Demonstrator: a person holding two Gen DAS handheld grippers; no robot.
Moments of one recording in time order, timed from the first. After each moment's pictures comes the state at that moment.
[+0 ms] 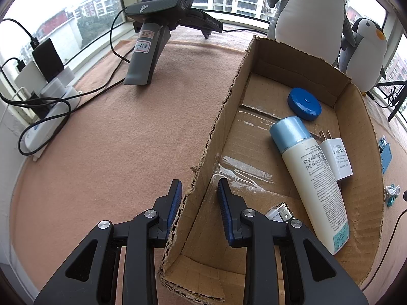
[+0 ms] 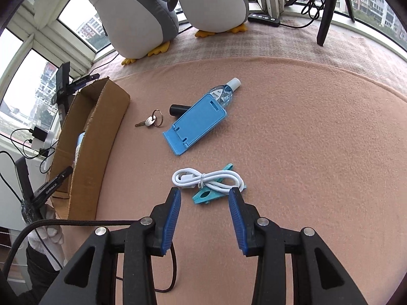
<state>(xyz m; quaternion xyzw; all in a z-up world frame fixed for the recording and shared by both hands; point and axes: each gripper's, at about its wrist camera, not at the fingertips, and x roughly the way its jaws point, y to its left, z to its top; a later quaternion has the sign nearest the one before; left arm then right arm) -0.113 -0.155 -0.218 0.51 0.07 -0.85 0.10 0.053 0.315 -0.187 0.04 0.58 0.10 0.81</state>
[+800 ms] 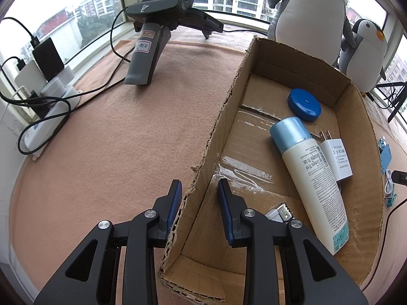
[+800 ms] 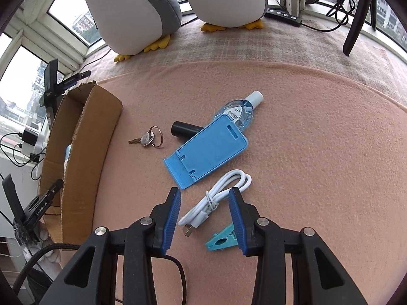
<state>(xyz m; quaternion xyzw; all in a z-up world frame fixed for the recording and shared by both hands) -0.113 -0.155 -0.218 0.51 0.07 -0.85 0.10 0.102 0.336 -0.207 0.03 0.59 0.08 0.80</state>
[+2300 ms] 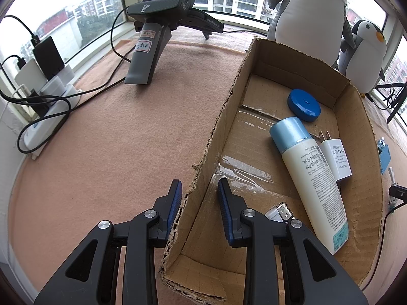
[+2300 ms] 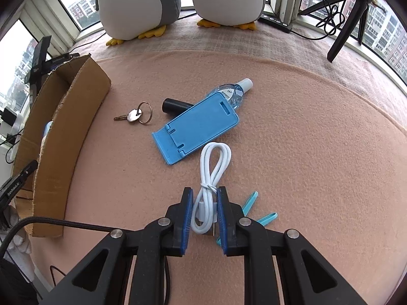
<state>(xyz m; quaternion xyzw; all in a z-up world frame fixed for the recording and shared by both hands) -0.115 -0.154 -0.218 0.51 0.07 -0.85 0.10 0.077 0.356 -0.212 -0.05 0.57 0.03 0.82</state>
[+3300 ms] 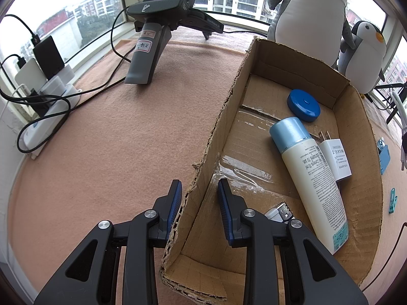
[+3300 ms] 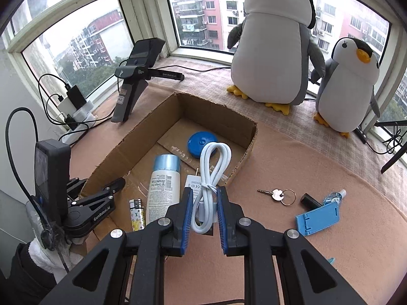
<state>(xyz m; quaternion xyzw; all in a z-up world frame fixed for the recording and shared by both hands) -0.115 -0.153 -0.218 0.51 0.07 -0.85 0.10 0.054 0.536 -0.158 -0.15 0.46 0.20 0.85</state>
